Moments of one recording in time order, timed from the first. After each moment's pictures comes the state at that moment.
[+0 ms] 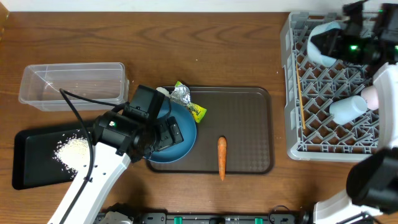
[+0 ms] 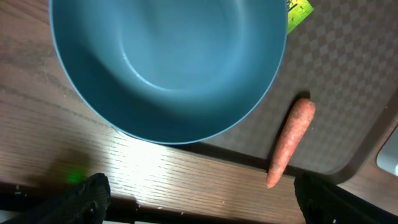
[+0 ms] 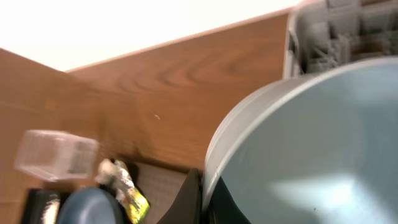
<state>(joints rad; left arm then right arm) -0.39 1.21 1.12 -1.24 0.09 -0.77 -0.26 1.80 1.64 -0.69 -0.78 0.12</state>
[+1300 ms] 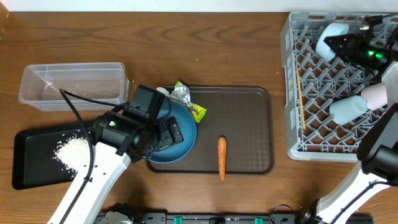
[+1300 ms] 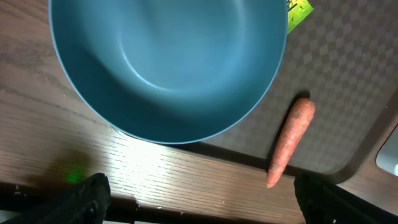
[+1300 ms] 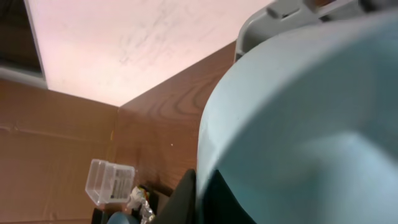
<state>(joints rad) -0.39 1.21 1.12 -1.24 0.09 -0.77 -0.43 2.08 1.64 -0.43 -1.07 0.28</state>
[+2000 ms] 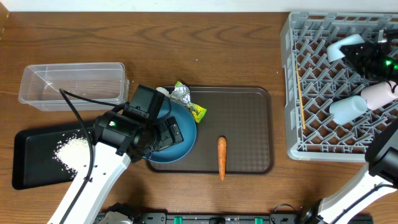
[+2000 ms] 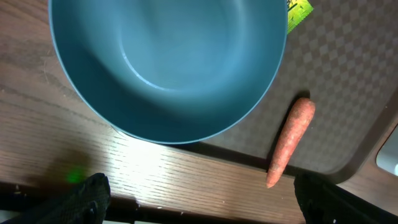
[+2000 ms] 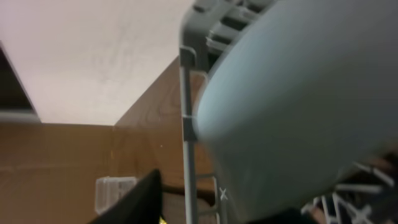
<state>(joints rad) -0.39 1.21 1.12 -1.24 0.09 -0.77 -0.54 2.08 1.64 -0.59 -1.03 0.30</state>
